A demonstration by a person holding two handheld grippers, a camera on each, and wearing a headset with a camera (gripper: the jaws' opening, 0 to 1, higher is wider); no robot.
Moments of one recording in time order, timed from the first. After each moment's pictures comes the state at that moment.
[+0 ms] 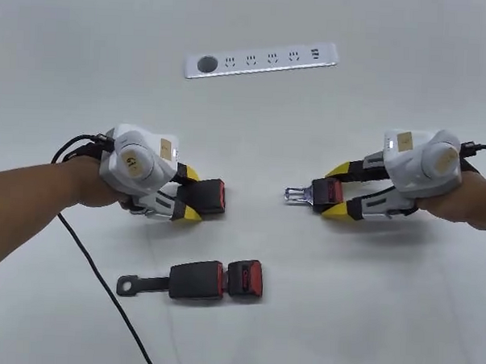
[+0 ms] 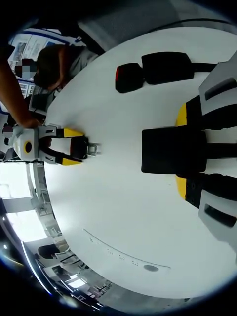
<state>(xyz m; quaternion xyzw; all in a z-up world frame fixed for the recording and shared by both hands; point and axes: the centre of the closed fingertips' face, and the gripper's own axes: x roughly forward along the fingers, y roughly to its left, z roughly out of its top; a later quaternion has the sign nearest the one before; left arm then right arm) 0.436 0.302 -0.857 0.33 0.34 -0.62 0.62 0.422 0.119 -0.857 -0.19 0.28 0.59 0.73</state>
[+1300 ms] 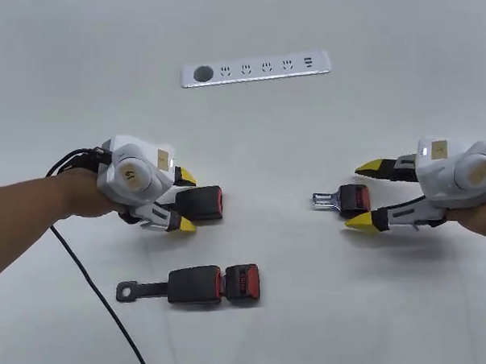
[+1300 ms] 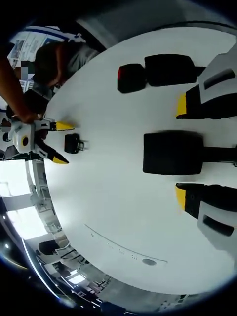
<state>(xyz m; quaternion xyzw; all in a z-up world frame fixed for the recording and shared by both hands) 0.436 0.307 -0.842 0.33 0.34 -0.59 0.66 0.426 0.076 -0.837 -0.16 0.28 0.50 0.80</state>
